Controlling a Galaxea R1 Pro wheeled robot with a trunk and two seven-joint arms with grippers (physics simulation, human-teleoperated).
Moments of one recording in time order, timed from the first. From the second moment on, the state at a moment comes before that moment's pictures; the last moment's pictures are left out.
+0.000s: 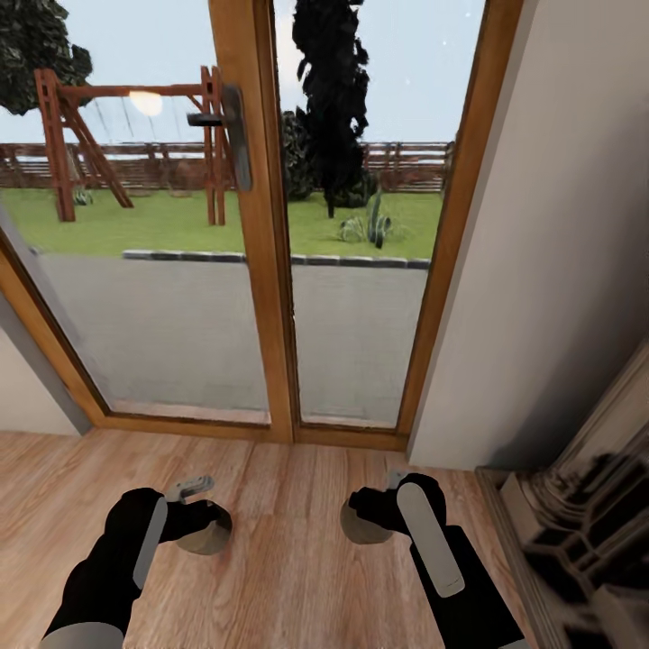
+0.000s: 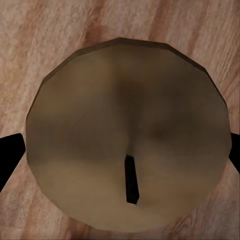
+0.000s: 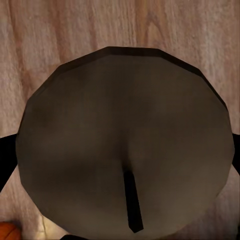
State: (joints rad) left arm -0.44 -0.01 0.24 -1.15 0.04 1.03 -0.03; right arm -0.41 0.17 0.19 -1.36 -0.87 0.97 -0.84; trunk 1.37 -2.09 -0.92
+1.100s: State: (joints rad) left arm -0.44 0.00 0.24 -1.15 0.04 1.03 -0.03; right arm -0.41 0.17 0.20 -1.36 -0.87 0.97 -0.84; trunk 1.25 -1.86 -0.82
